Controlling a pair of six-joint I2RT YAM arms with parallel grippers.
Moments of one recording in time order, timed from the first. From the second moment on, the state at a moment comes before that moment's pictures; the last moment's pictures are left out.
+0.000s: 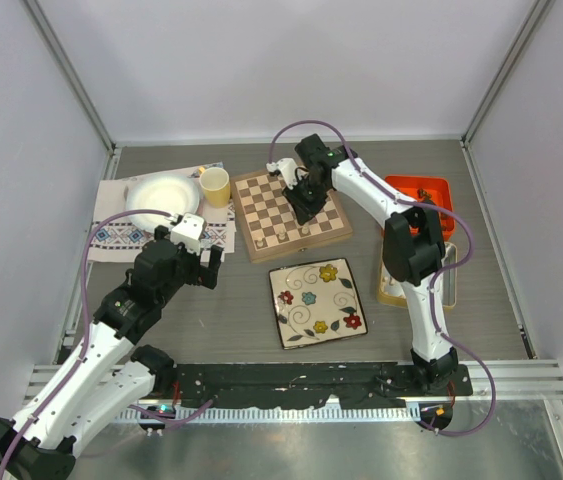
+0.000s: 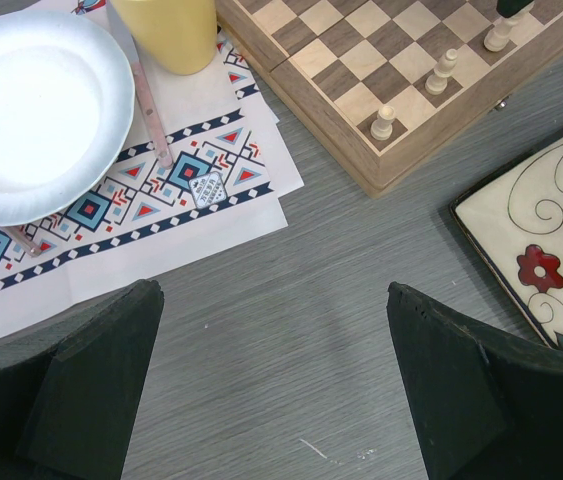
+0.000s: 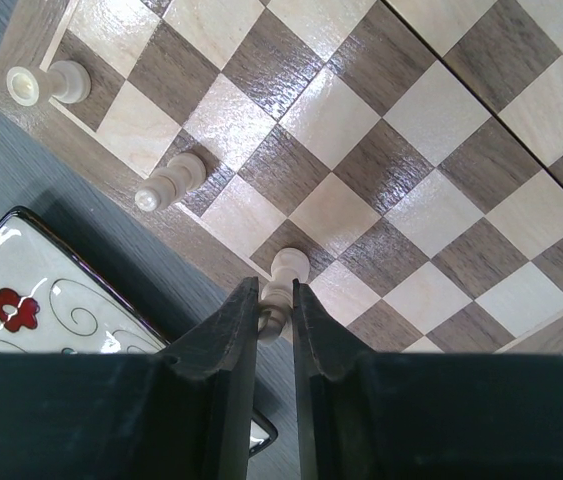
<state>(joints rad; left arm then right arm) -0.51 0.67 0.66 -0.44 -0.17 0.00 0.52 2.21 1.98 -0.96 -0.31 -0.39</state>
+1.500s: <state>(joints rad) -0.51 0.67 0.66 -0.44 -0.17 0.00 0.54 2.20 1.99 -0.97 -0.30 -0.40</state>
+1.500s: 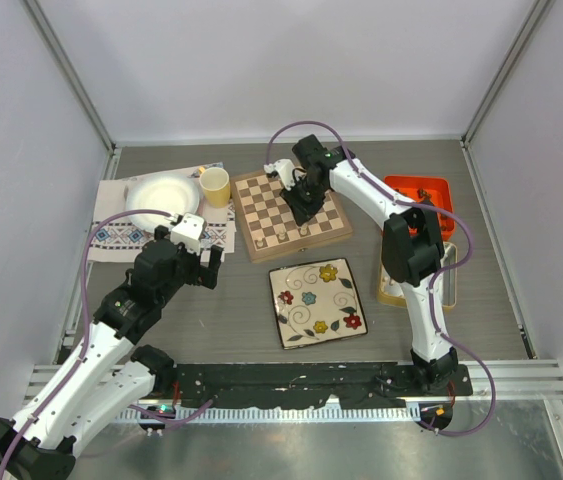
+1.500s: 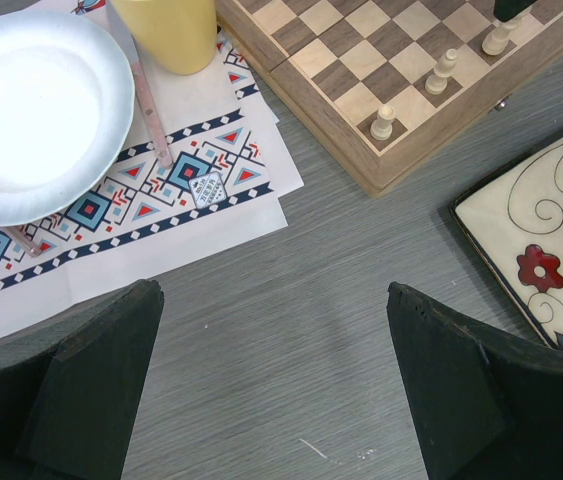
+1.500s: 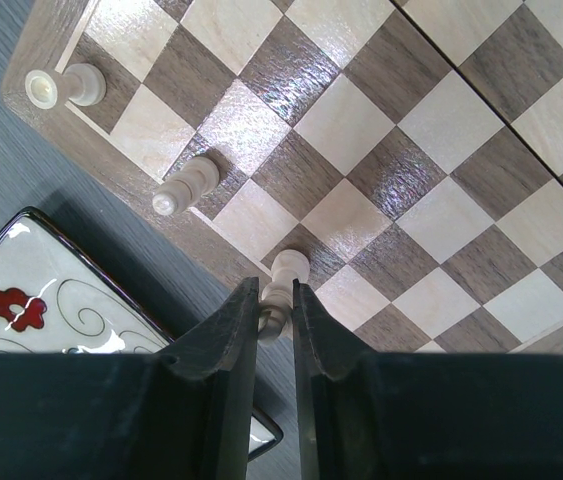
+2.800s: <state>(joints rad) -0.51 0.66 0.66 -0.44 -0.17 0.00 0.52 2.18 2.07 -0.99 -0.27 -0.41</state>
